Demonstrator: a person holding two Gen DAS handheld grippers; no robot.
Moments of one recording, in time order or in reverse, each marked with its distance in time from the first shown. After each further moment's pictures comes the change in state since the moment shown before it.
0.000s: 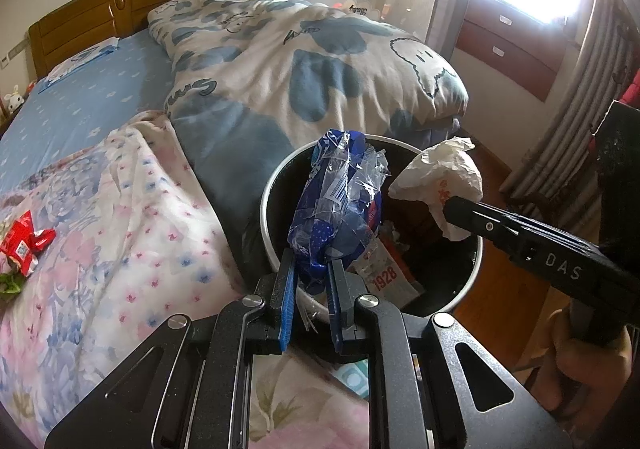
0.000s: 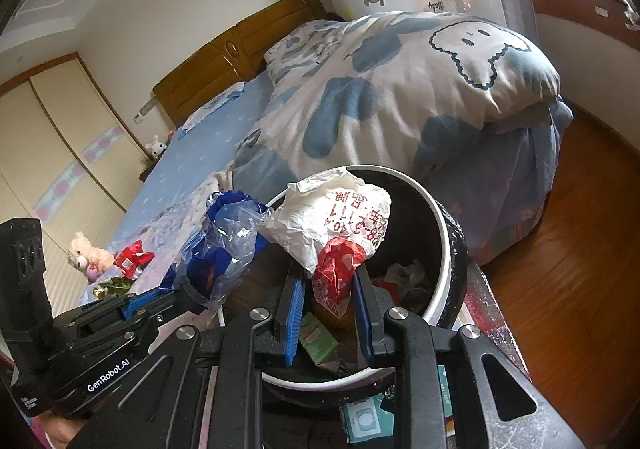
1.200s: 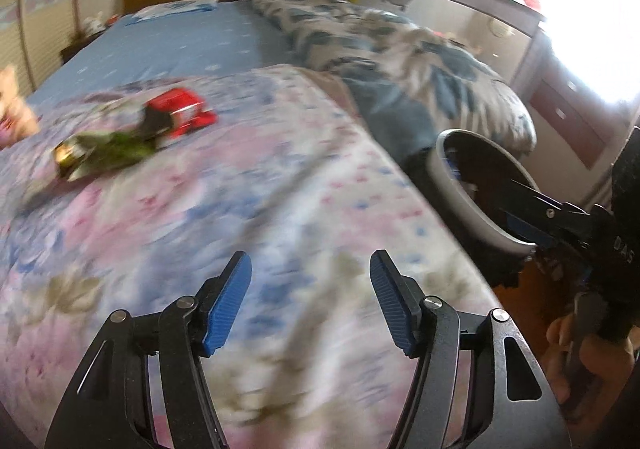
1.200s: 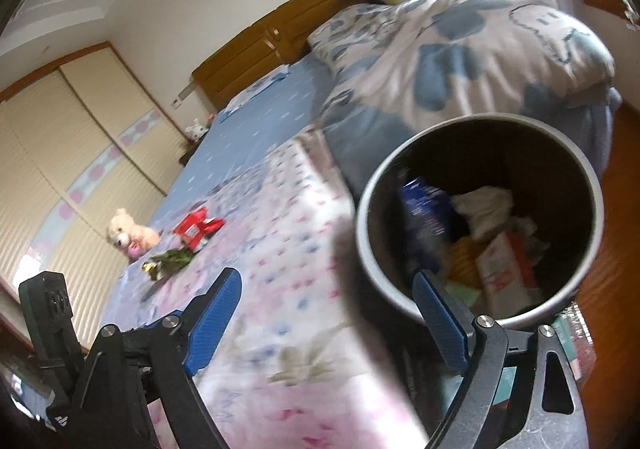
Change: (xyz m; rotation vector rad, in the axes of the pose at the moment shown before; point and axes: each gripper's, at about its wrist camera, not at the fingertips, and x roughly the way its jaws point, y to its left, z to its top) left arm -0.079 0.142 -0.103 -0.301 -0.026 0.151; right arm 0.020 0.103 -0.044 -0.025 0.052 0.148
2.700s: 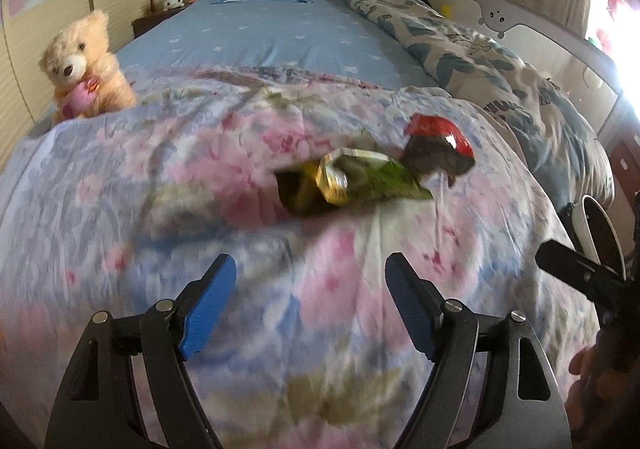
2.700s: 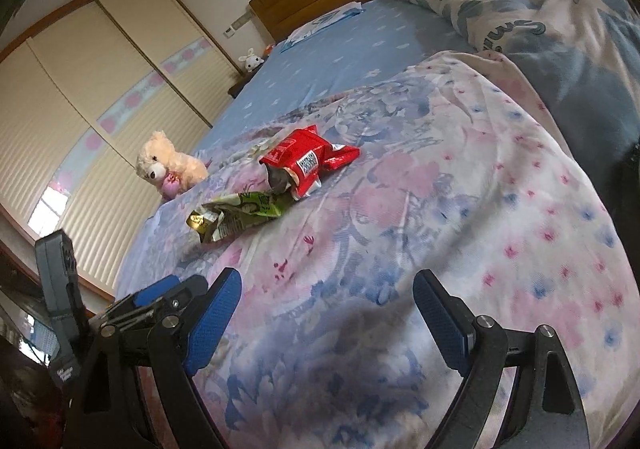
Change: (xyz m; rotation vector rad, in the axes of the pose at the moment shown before) left arm 0.016 0.192 0.040 -0.125 0.004 0.179; right arm 0.140 0.148 -0.026 -0.134 0.202 0.141
